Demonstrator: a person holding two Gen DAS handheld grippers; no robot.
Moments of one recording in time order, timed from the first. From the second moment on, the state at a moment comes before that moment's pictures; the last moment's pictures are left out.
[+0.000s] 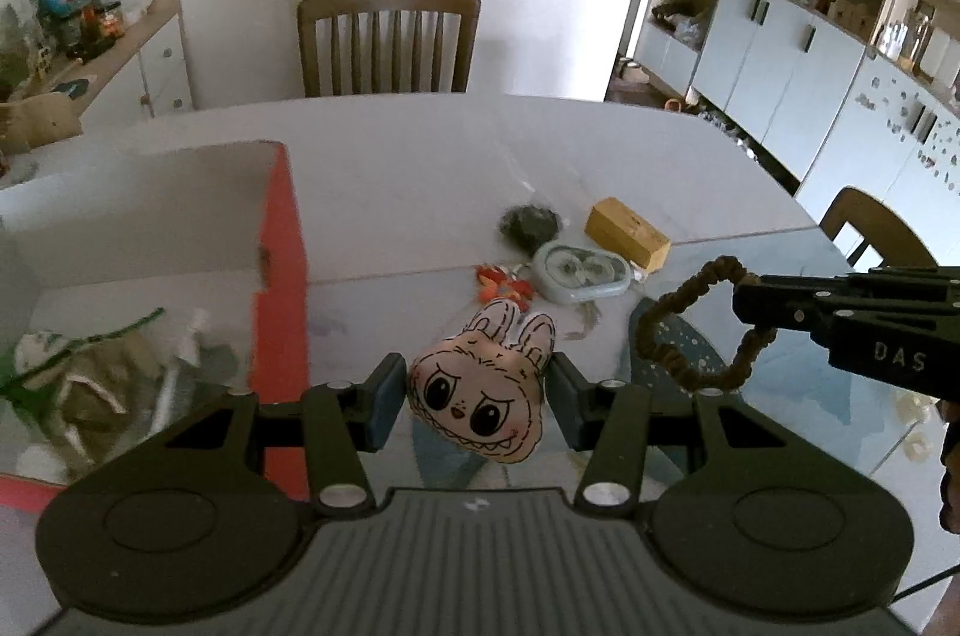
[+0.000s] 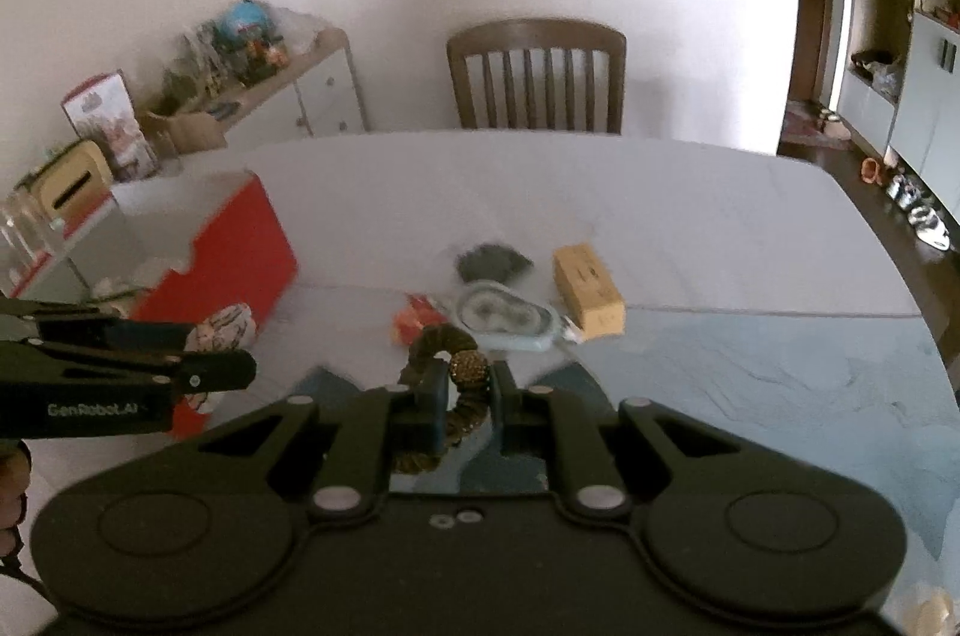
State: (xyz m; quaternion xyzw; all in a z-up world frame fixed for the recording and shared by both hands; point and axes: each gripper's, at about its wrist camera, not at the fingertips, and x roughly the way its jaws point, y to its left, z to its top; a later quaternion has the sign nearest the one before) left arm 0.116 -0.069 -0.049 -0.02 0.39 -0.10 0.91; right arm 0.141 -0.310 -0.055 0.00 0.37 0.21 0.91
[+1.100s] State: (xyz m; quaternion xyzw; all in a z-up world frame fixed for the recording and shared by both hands) left arm 0.159 0.129 -0.030 0.00 0.37 0.04 0.93; right arm 0.139 -0.091 -0.010 -0.06 0.32 0.32 0.89
